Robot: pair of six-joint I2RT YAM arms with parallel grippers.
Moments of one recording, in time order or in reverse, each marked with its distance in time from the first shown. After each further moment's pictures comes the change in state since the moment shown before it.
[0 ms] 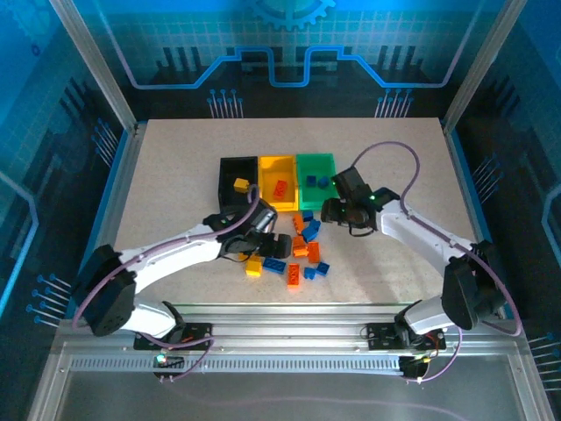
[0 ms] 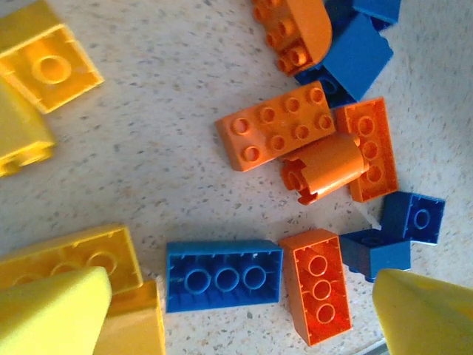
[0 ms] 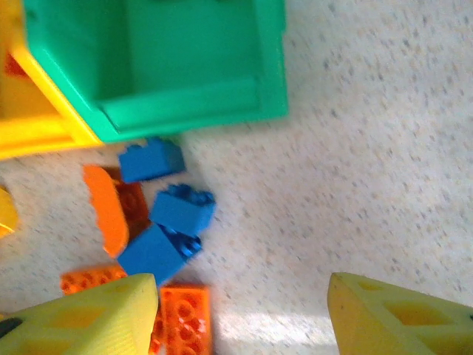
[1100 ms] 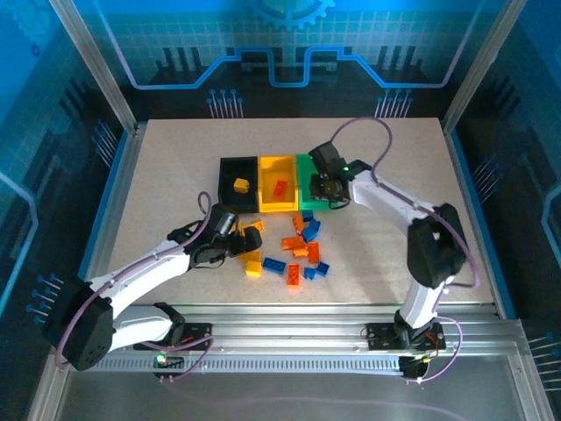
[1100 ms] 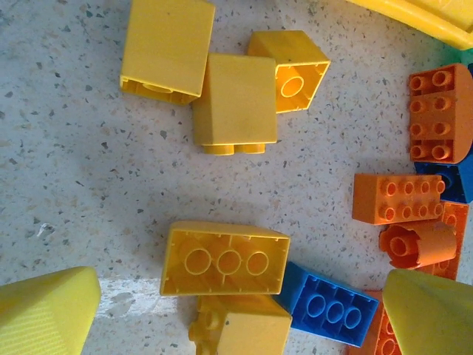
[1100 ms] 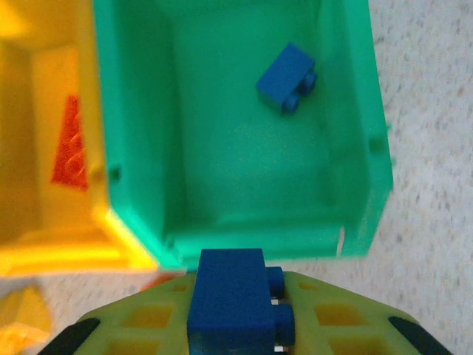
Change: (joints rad) left arm 0.231 -0.270 -0.277 0.080 -0.005 -0.220; right arm 0.002 0.397 0.415 -0.018 0.068 -0.032
